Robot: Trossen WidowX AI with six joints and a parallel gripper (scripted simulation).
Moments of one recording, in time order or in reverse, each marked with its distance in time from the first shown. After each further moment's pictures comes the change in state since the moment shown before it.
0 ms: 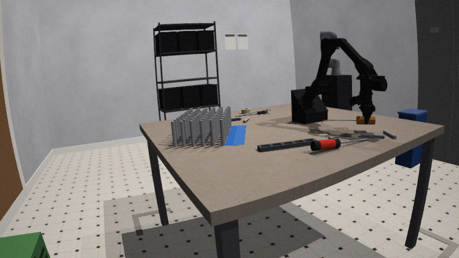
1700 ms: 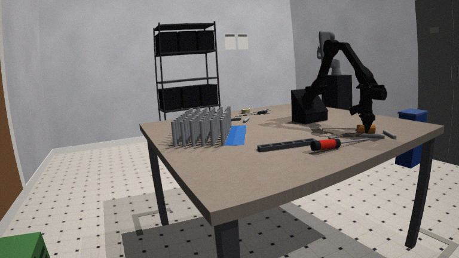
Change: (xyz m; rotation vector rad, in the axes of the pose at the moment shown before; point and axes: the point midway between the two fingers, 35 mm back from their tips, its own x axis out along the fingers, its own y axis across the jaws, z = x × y) arm 0.041 0.003 -0.002 0.004 0.017 0.018
